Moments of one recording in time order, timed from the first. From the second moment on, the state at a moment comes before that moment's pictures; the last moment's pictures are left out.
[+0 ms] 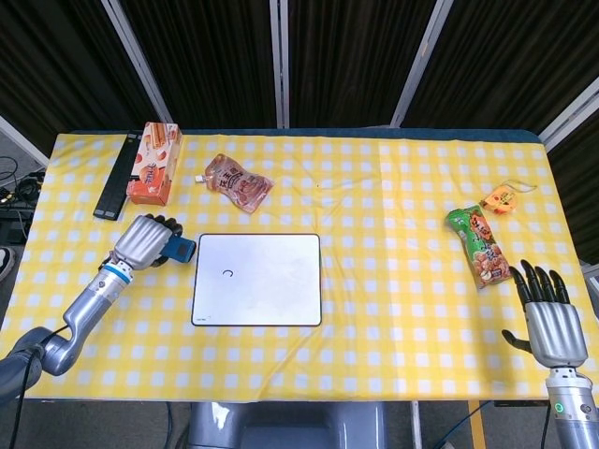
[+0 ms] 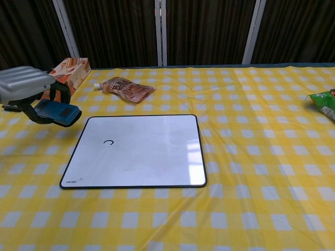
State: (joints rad) left arm -0.70 -1.54 -0.04 -0.92 1.54 0.97 0.01; right arm 0.12 -1.19 0.08 -1.54 -1.41 1.41 -0.21
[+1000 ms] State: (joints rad) left arm -0.91 -1.62 0.01 -0.96 1.64 0.82 0.42; right arm 0.11 -1.19 0.09 -1.51 -1.37 1.39 -0.18
